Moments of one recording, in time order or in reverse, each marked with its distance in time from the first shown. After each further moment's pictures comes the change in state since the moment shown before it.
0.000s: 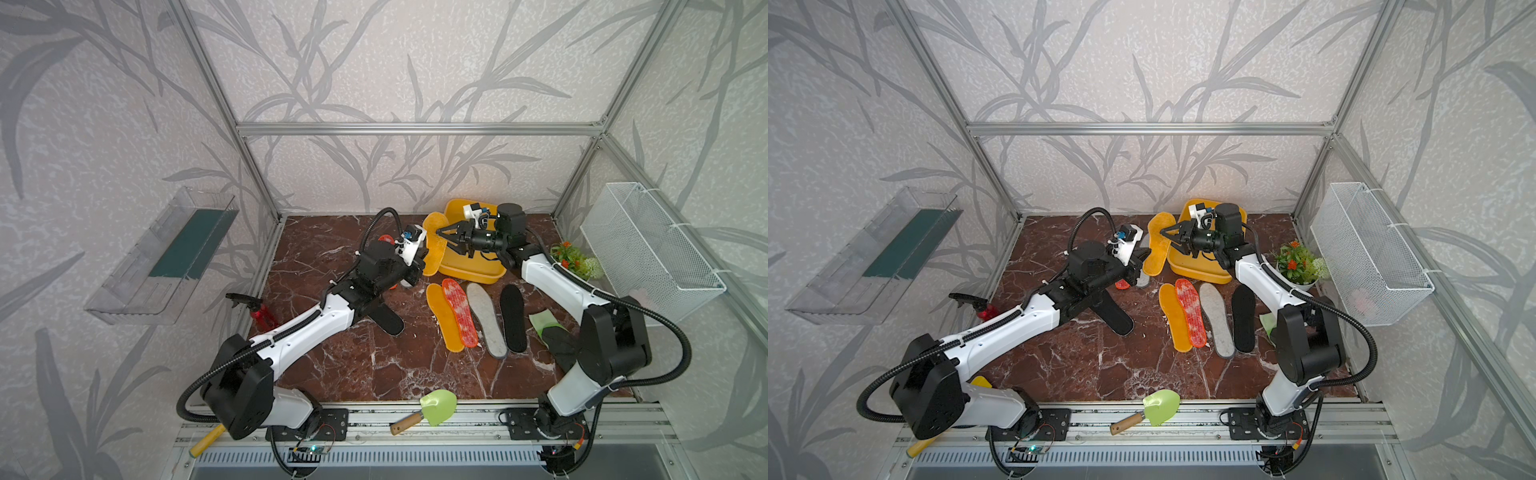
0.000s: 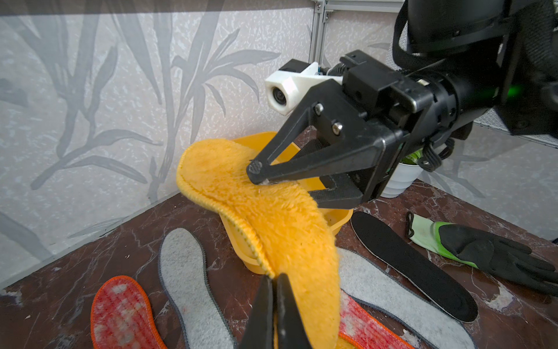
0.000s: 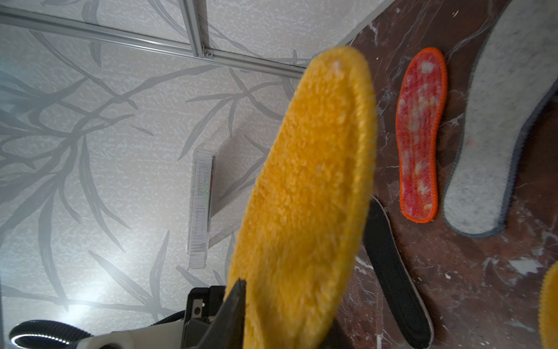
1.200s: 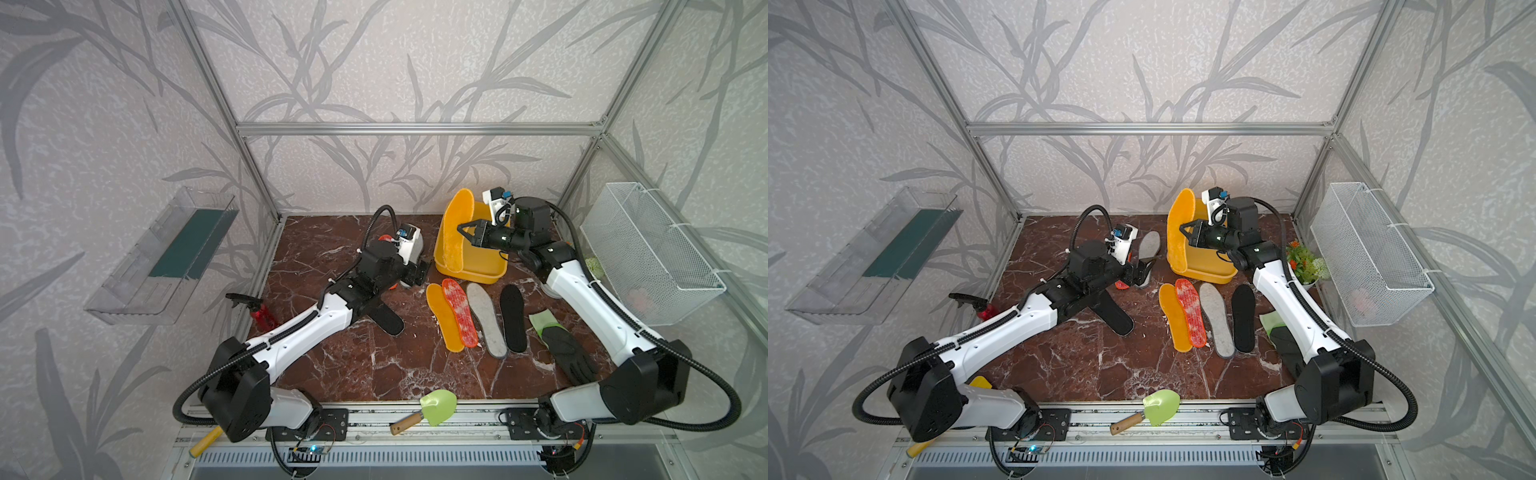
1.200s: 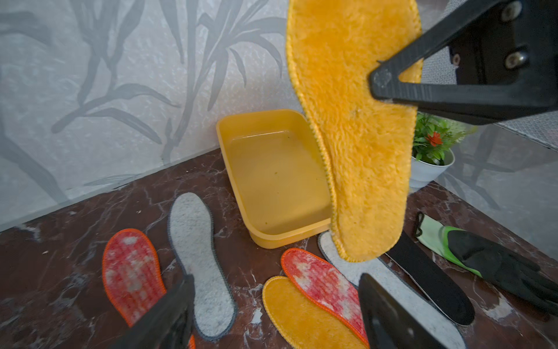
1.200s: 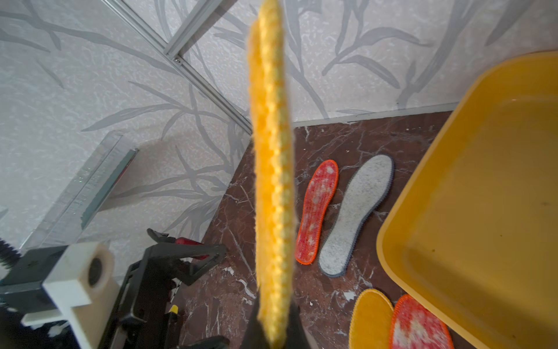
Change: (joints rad) left arm 0.002 -0.043 0.006 -0.127 -0.130 -0.114; right arm -0.005 -0.211 0.071 -0.369 0.372 -0.612
